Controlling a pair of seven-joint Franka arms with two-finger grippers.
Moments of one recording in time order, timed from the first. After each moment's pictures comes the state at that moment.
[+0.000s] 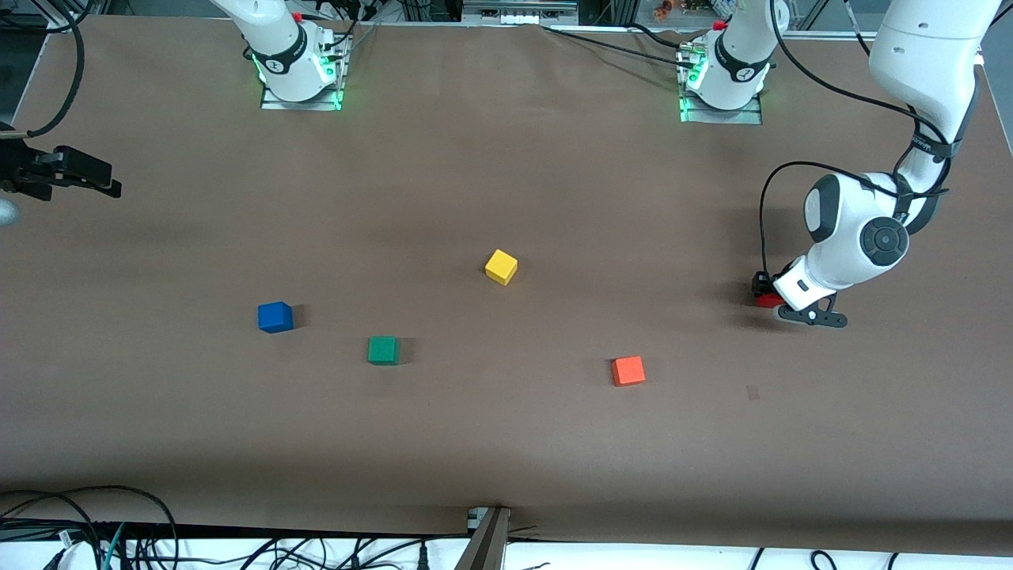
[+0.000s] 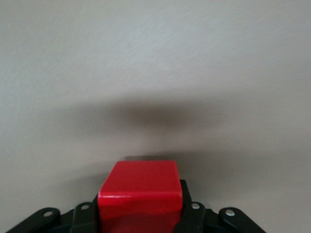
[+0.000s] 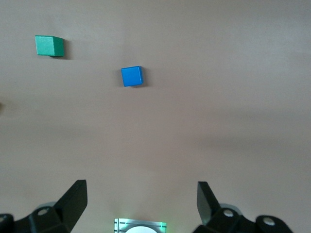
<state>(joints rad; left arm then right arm) 0.13 0.43 -0.09 -2.13 0.08 2.45 0.15 0.06 0.13 -0.12 -1.44 0.02 1.42 -0.11</state>
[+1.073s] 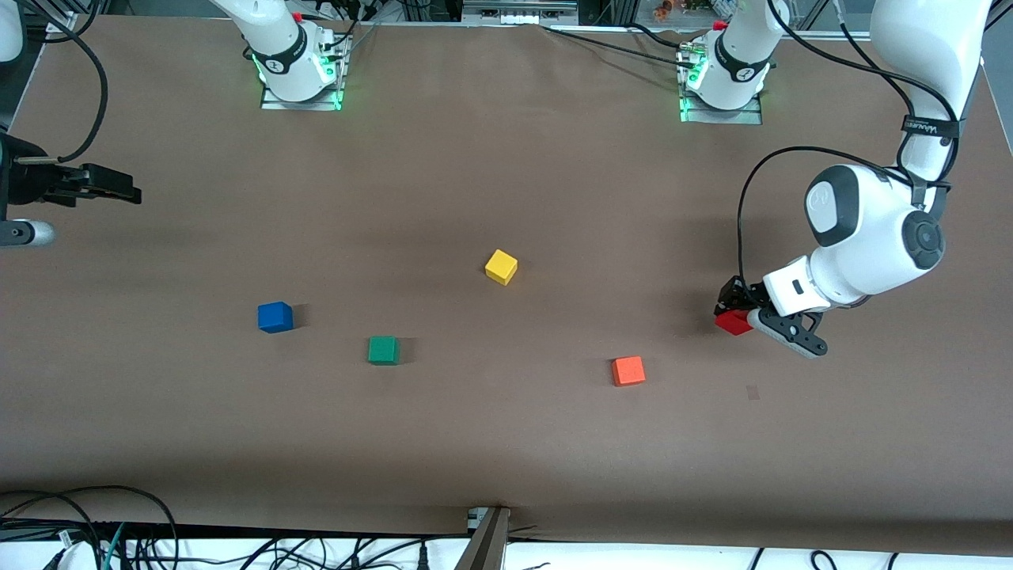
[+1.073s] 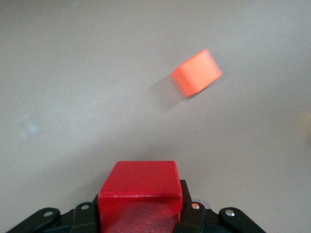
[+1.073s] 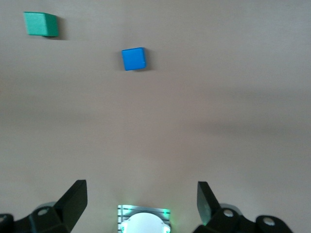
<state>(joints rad) 0.13 0.37 -0.24 -1.90 -0.33 2.31 0.60 0.06 0.18 -0.12 -1.44 0.06 1.38 -0.11</state>
